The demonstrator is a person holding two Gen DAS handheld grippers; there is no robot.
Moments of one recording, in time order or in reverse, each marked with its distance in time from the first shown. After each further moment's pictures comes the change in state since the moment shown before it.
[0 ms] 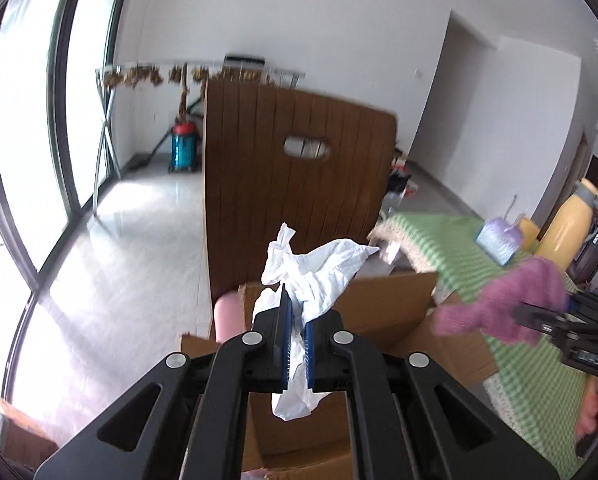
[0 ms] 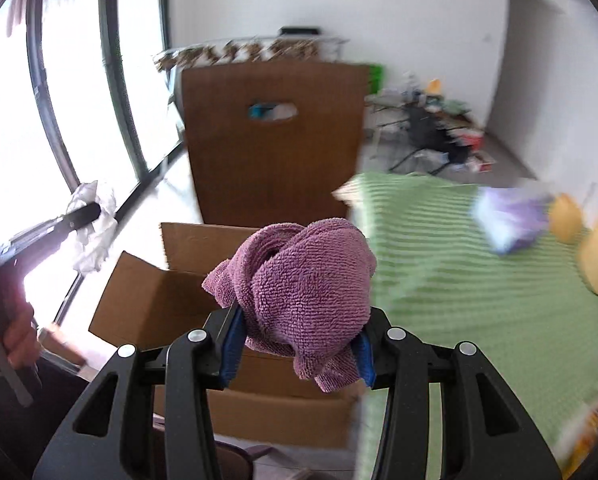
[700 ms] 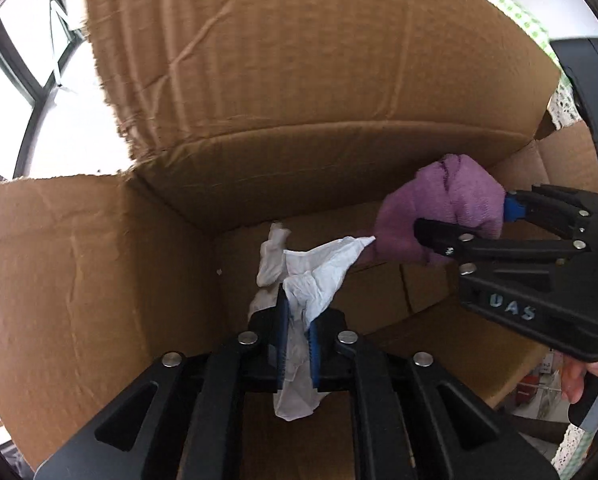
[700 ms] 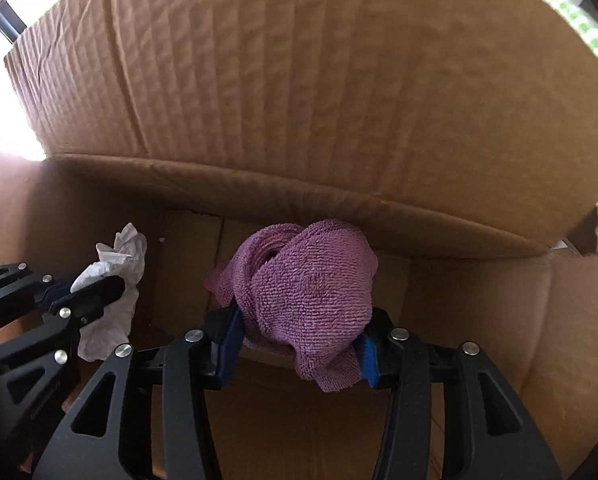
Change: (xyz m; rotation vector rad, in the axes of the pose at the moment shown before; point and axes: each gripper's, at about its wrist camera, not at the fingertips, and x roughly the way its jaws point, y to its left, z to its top) left arm 0.188 -0.025 -0.079 0.042 0.687 0.028; right arm 0.264 0.022 -0.026 -0.062 0.569 0.038
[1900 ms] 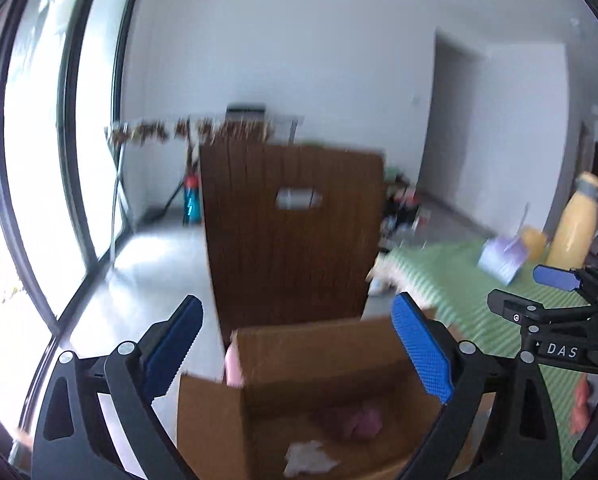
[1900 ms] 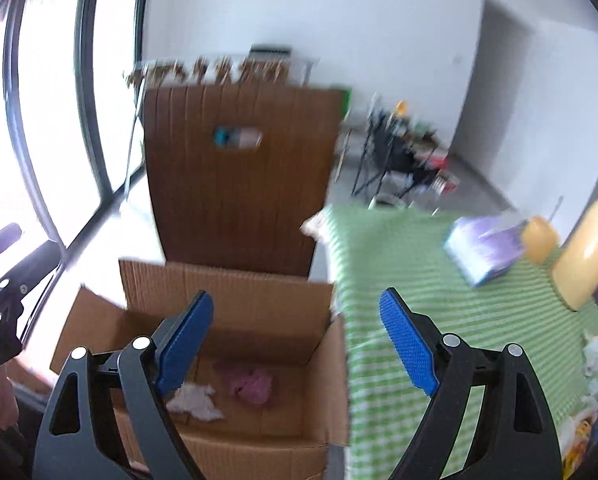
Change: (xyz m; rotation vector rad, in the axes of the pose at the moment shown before) left arm -0.281 -0.025 -0.074 0.016 -0.942 0.082; right arm -0.288 -0.019 -0.137 0.165 -0.798 -0.245
